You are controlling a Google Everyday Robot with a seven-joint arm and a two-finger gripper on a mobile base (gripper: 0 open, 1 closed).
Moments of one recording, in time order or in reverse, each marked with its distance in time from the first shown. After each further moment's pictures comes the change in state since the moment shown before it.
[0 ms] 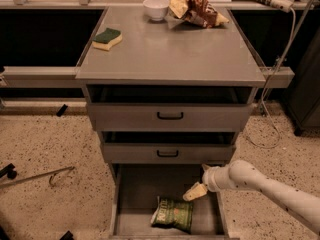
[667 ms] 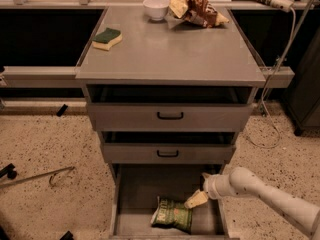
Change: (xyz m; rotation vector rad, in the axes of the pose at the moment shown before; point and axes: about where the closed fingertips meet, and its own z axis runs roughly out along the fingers) arm 0.038 0.004 0.022 -0.041 0.012 0.047
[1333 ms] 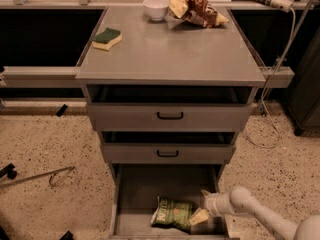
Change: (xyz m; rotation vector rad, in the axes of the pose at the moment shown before) arm 0.102 0.002 0.070 -0.069 -0.024 -0.005
